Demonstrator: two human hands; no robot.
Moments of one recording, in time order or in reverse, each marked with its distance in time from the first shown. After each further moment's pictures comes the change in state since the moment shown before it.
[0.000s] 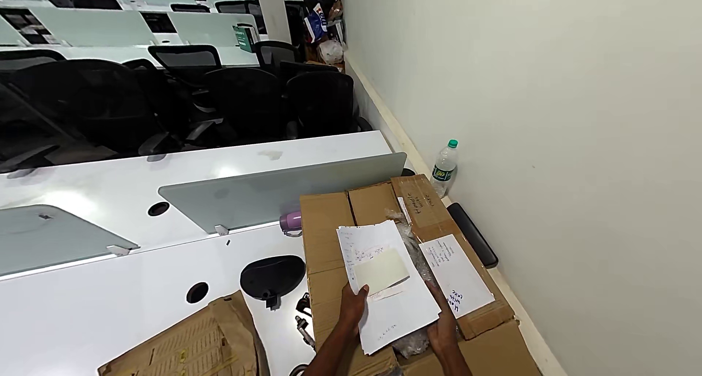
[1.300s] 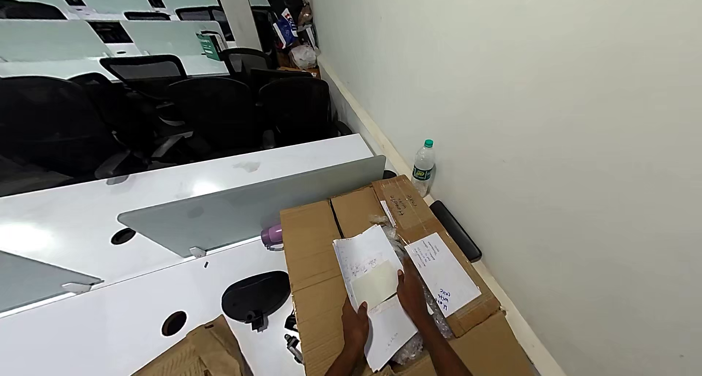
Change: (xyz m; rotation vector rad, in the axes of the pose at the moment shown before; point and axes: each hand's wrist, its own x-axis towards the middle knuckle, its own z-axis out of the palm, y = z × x) left_hand -0.004 -0.031 0.028 0.210 0.078 0.077; right_hand 0.043 -0.022 0.061 -1.267 -0.108 -0.359
